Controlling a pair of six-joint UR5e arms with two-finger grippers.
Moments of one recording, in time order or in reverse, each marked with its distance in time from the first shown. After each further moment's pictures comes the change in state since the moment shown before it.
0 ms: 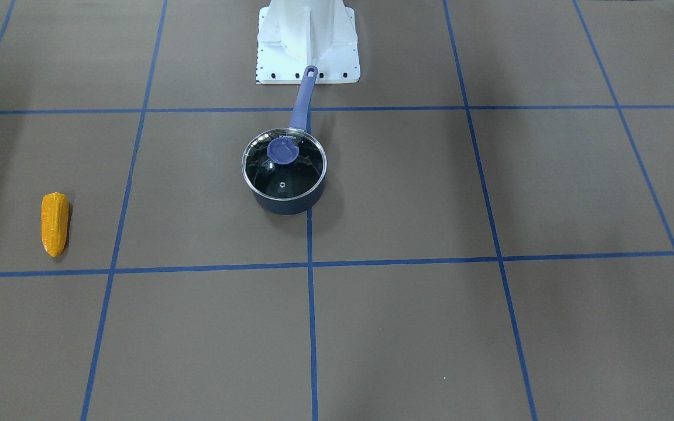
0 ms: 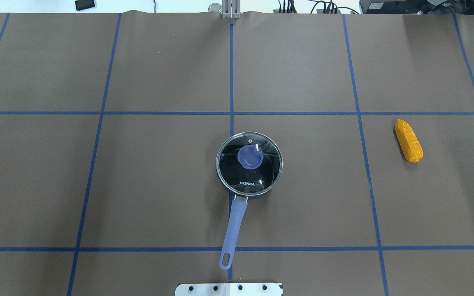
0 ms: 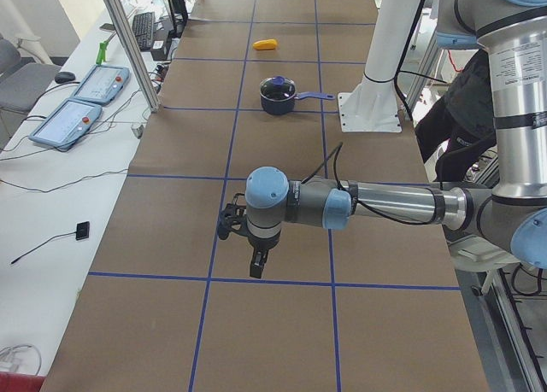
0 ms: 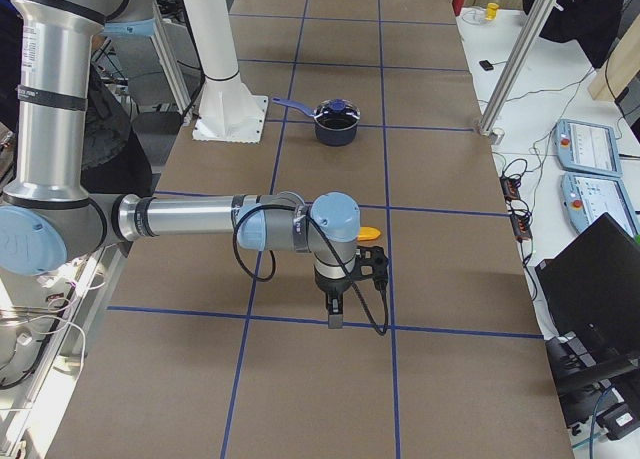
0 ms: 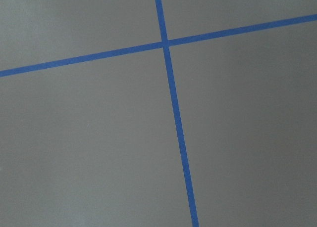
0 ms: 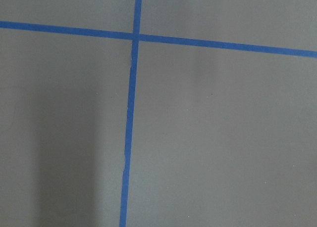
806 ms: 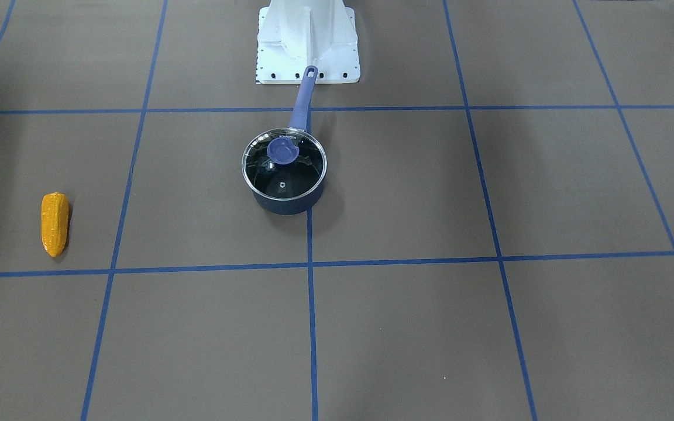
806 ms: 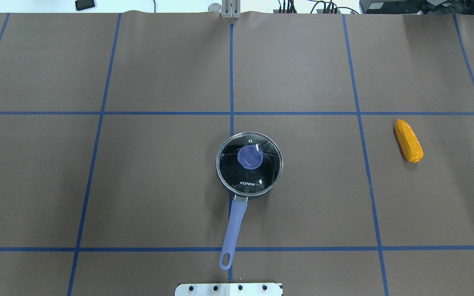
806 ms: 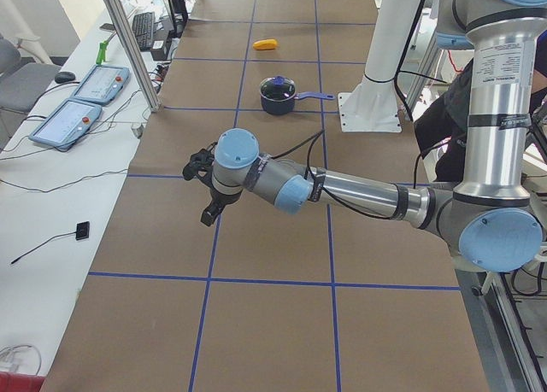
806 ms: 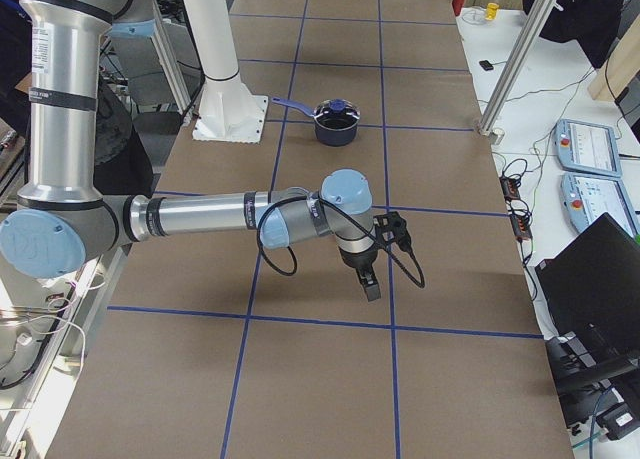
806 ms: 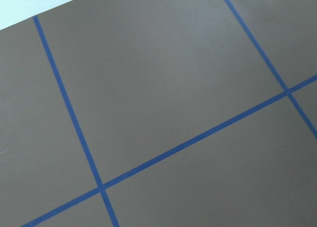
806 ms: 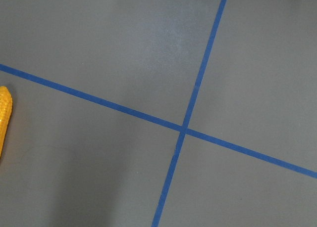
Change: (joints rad) left arm 0.099 -0.180 0.067 -0.359 -0.121 -0.213; right arm -0.078 0.051 -0.022 0.241 0.014 0.044
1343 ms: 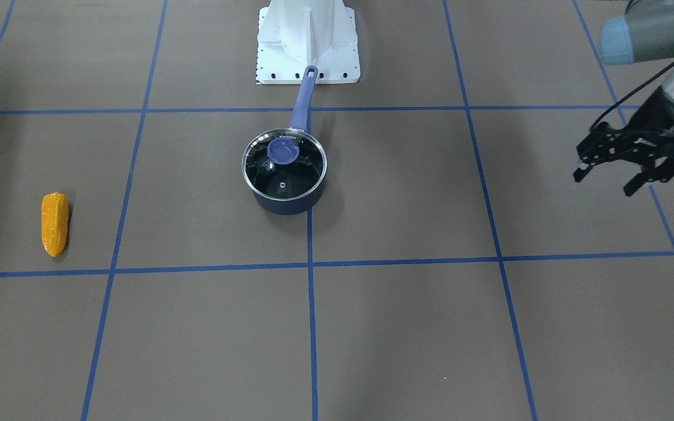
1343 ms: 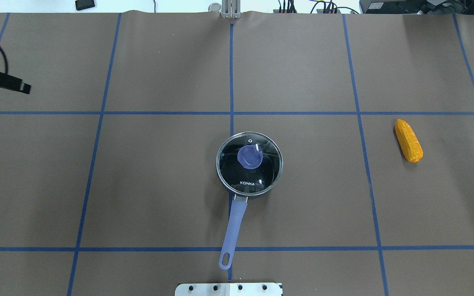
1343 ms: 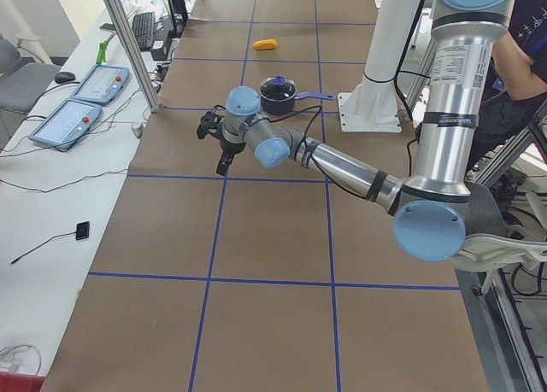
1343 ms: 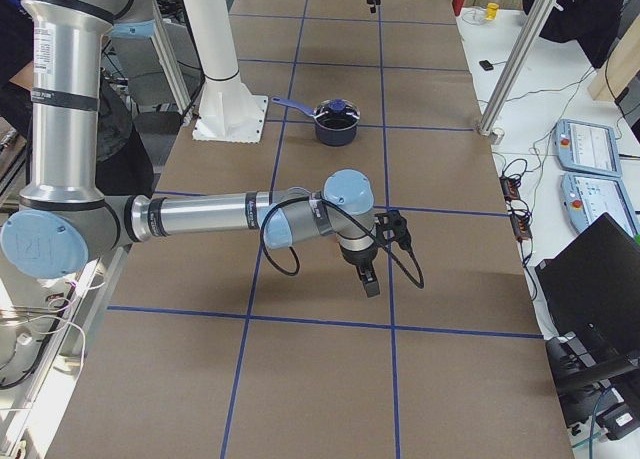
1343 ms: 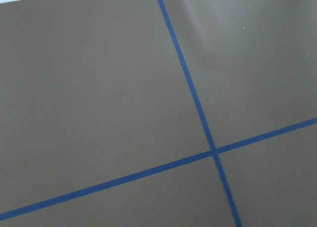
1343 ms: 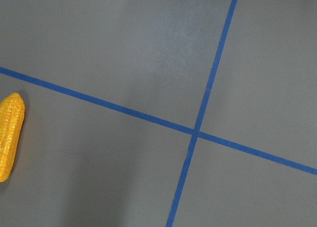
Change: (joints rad) left arm 0.384 -0.165 -0.094 0.068 0.271 -0.526; right arm -0.005 -0.006 -0.002 0.002 0.026 0.011
